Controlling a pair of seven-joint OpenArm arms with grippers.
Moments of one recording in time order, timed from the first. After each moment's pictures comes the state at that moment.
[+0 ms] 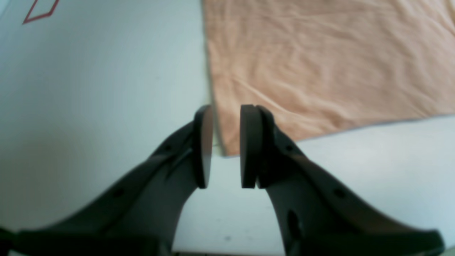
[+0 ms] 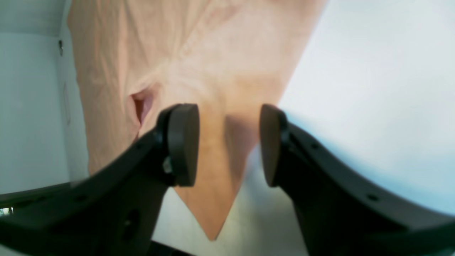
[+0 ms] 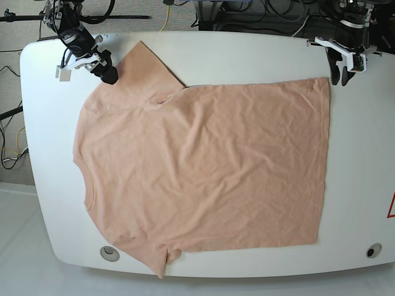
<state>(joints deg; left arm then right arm) 47.4 -14.6 -22.5 112.8 -15.2 -10.3 7.8 -29.0 9.8 30.1 89.5 65.3 23.0 -46.9</state>
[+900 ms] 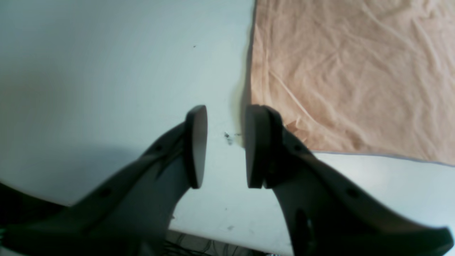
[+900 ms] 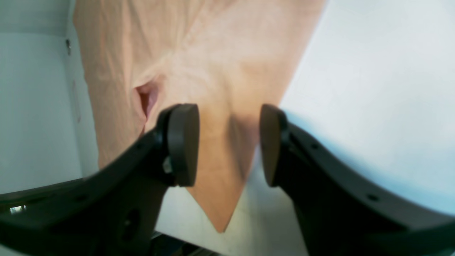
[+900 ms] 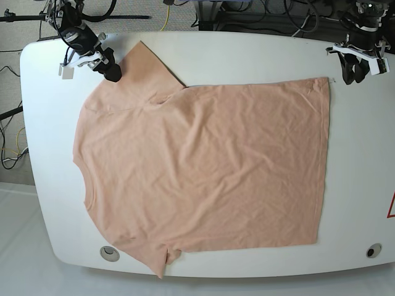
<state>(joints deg) 45.1 -14.6 -29.7 110.5 -33.0 -11.5 17.2 -29.7 9.6 29.3 89.5 67.7 22.3 -48.0</state>
